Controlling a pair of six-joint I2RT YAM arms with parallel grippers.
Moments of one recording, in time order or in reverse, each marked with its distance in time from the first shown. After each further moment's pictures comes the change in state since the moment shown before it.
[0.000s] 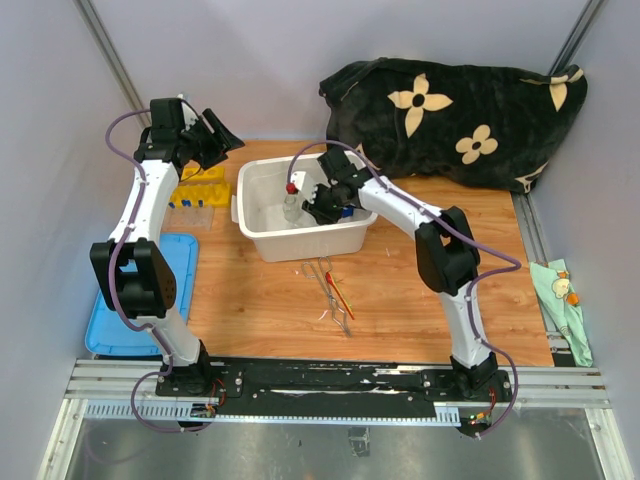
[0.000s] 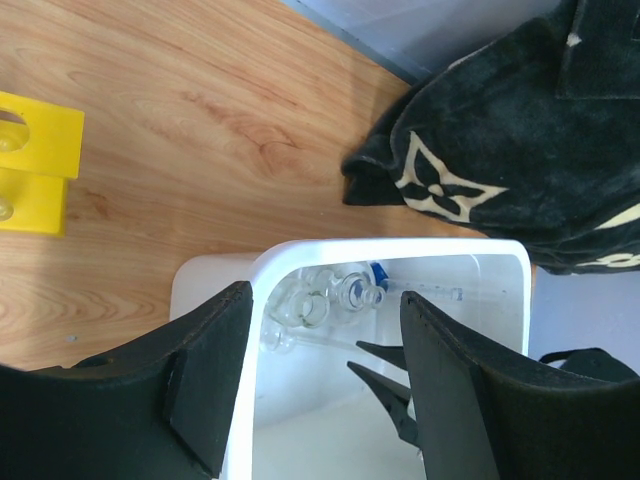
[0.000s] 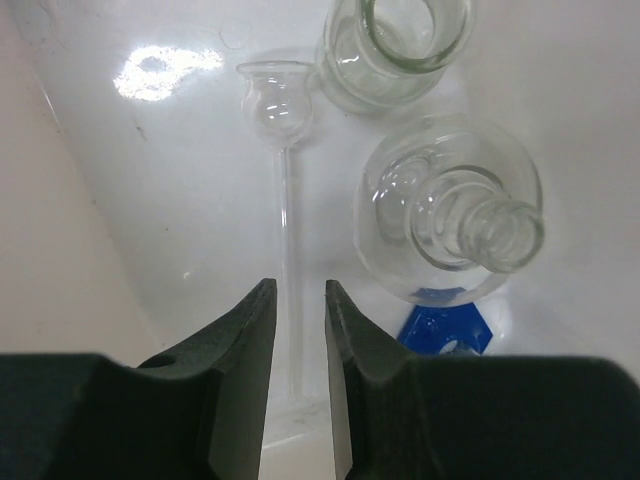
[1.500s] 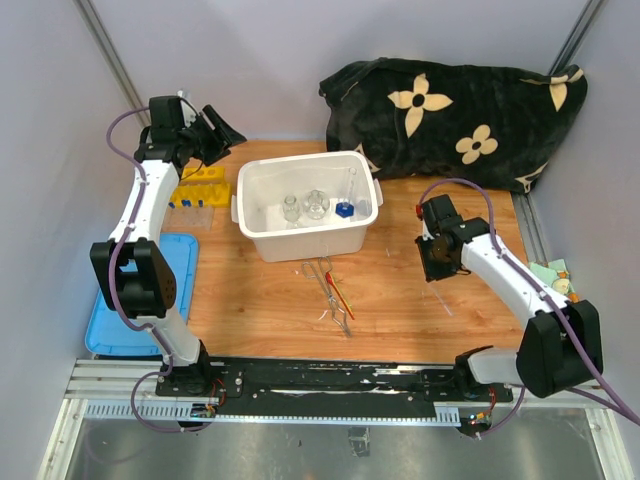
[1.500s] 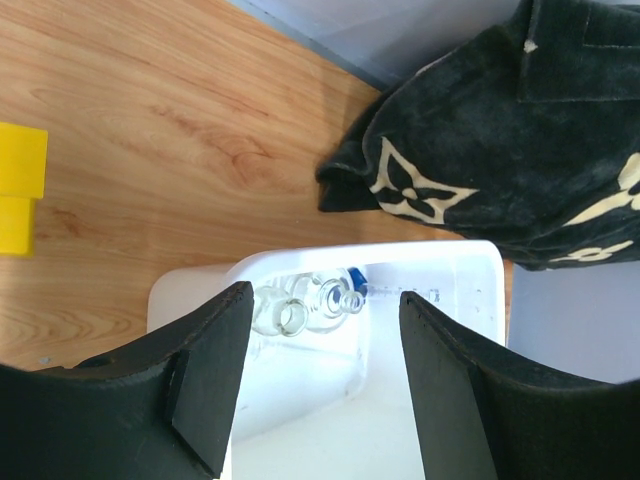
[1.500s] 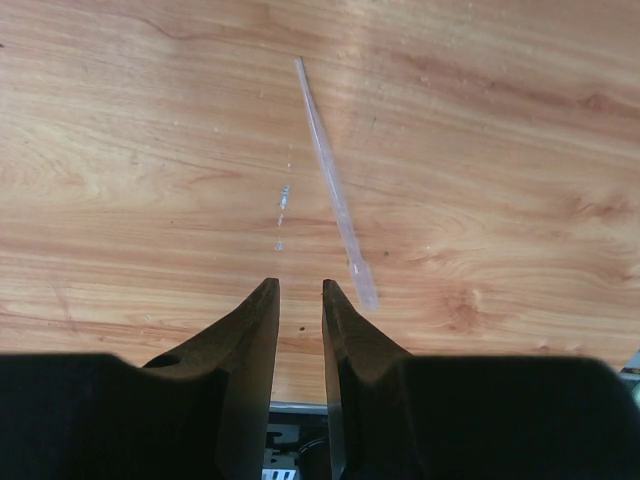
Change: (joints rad) left arm 0.000 0.001 -0.001 0.053 0.040 -0.022; right arm -0.280 -0.884 -0.872 -0.272 0.482 0.798
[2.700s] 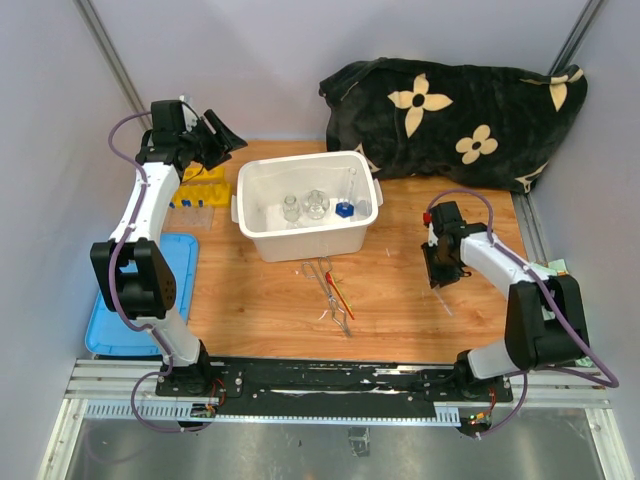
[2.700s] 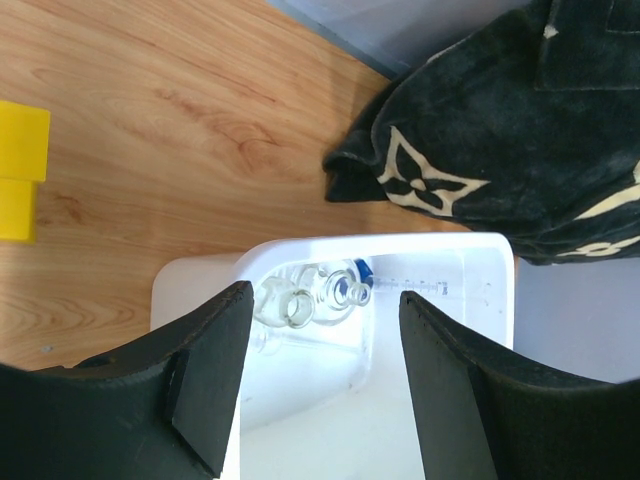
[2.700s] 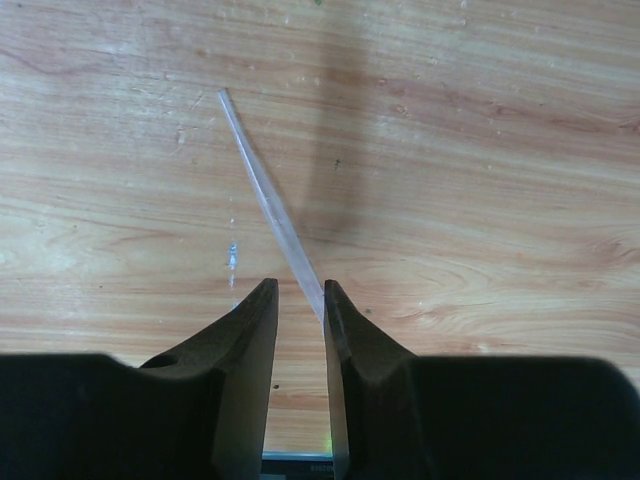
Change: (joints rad) left arm 0.000 -0.008 -0.037 0.005 0.005 0.000; right arm -0.135 0.125 -0.121 0.175 -0.064 -0.048
